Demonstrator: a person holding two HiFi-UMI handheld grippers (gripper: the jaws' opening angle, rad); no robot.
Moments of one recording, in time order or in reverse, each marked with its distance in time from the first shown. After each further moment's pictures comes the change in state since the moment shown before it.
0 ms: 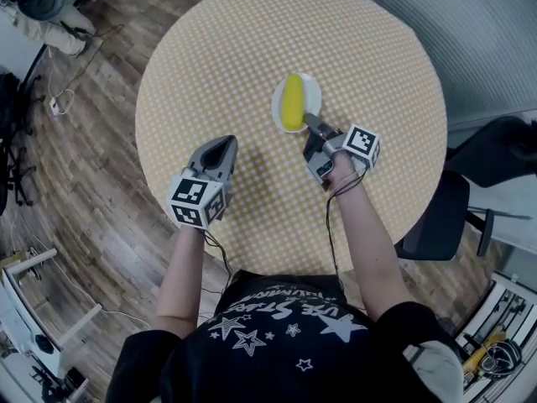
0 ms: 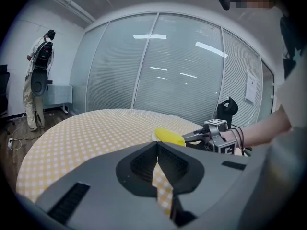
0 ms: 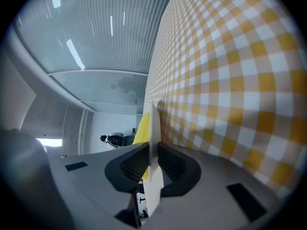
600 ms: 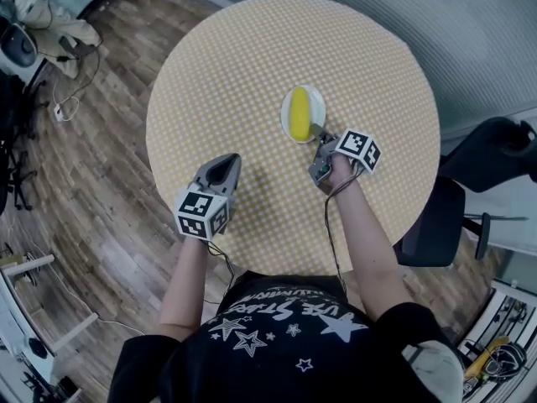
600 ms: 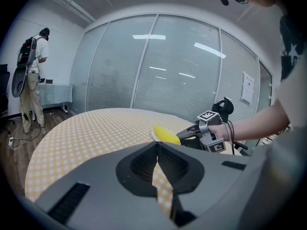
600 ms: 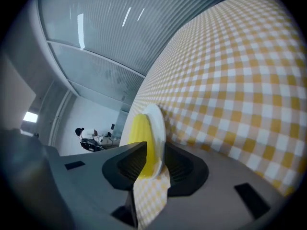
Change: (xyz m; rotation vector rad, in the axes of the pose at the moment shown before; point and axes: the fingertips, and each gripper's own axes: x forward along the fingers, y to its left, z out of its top) left arm -0.041 -0.008 -0.012 -0.003 0.003 -0.015; right arm -0.015 -0.006 0.000 -0.219 -0.051 -0.267
